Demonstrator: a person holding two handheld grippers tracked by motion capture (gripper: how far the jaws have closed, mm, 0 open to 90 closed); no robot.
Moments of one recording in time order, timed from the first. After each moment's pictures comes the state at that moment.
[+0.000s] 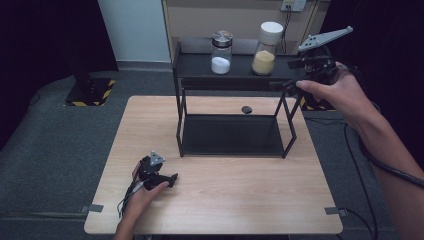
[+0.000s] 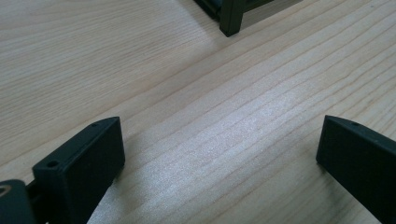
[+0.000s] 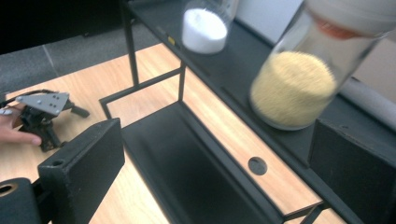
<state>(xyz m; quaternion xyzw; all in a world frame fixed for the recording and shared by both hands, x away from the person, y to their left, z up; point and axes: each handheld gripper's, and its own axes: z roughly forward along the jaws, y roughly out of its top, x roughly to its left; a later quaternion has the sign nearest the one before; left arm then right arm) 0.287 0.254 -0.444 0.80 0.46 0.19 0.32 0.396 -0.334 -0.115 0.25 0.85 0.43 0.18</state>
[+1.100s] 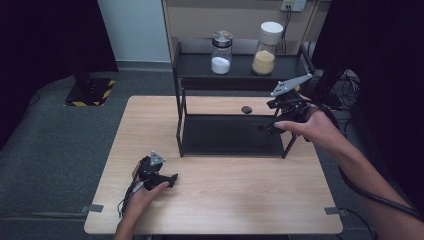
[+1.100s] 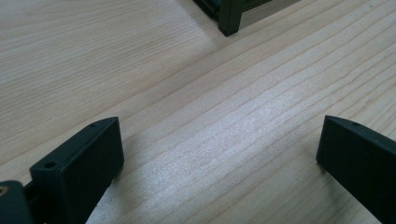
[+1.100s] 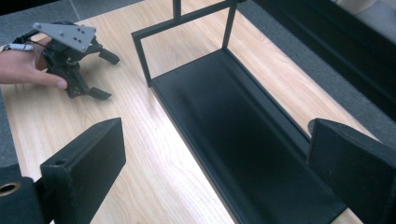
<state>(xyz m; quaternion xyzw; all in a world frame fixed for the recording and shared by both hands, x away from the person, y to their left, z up) 0.287 0.254 -0.443 0.80 0.46 0.18 0.32 0.394 -0.301 -0.191 0.23 0.89 0.38 0.11</state>
